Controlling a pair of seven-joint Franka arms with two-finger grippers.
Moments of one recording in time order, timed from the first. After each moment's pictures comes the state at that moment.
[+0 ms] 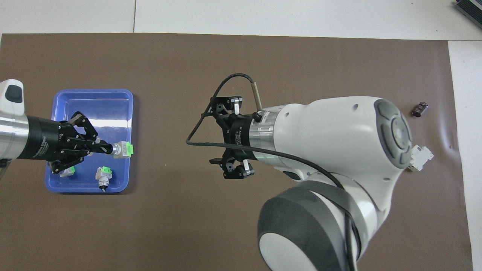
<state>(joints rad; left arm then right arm) 0.31 -0.20 -0.30 -2.01 -0.45 1.79 -0.77 0.33 0.05 0.24 -1.70 0.54 2.16 1.67</state>
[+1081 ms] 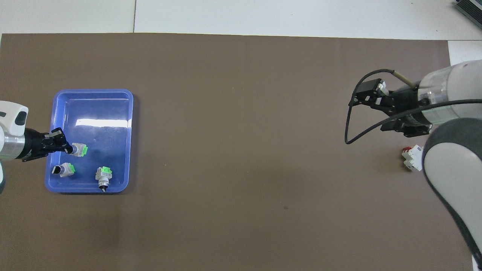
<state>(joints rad) 0.45 -0.04 -0.31 -2.19 -0.13 2.20 -0.25 -0.13 -0.01 0.23 -1.71 0.17 1.80 0.61</state>
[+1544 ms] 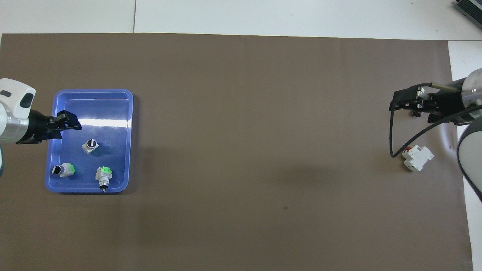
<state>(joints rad) 0.35 -0.01 -0.32 -1.99 -0.10 2.07 -0.24 -0.21 -0.01 0.23 -1.67 0.05 1.74 0.31</state>
